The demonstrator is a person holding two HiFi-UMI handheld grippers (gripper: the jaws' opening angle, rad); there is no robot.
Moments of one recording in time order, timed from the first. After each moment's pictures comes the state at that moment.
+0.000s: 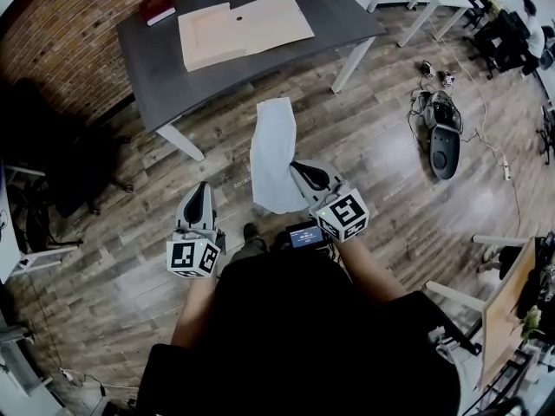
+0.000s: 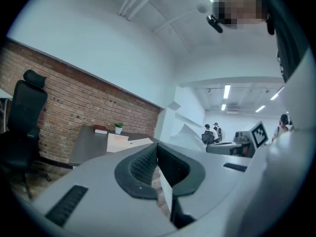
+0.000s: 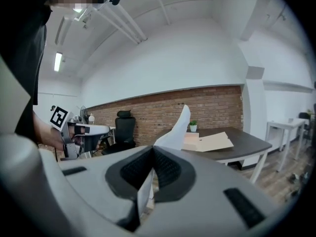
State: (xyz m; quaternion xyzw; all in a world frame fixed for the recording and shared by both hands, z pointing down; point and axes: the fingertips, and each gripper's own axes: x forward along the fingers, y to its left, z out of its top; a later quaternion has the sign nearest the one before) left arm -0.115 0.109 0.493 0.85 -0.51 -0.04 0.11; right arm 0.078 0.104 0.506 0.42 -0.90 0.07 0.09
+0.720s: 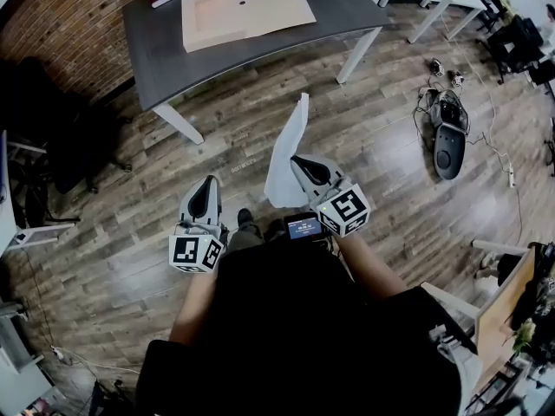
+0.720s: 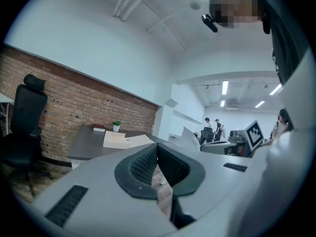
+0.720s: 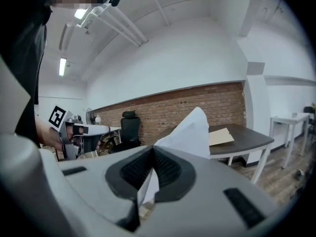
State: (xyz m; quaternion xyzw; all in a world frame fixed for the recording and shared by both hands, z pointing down) left arm -0.061 0.161 0.505 0.85 -0.52 -0.02 0.11; right arm 0.117 0.144 0.525 0.39 -0.91 0.08 0.08
